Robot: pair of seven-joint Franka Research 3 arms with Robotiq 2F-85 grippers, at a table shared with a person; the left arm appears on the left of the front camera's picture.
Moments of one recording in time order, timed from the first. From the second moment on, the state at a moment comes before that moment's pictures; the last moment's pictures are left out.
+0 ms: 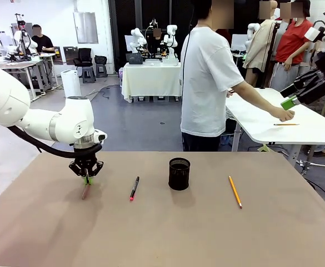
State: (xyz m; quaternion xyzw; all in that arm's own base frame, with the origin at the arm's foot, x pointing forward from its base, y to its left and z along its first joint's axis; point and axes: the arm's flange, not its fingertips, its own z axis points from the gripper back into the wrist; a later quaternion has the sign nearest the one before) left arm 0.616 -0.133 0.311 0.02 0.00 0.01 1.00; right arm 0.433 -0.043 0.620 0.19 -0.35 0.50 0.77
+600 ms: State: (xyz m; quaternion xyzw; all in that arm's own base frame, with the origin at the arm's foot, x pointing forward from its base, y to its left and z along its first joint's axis) left arm 0.600 -0.107 0.367 -0.17 0.06 -0.10 0.98; right arm 0.433 -0.043 0.620 0.19 -0.35 0.50 0.77
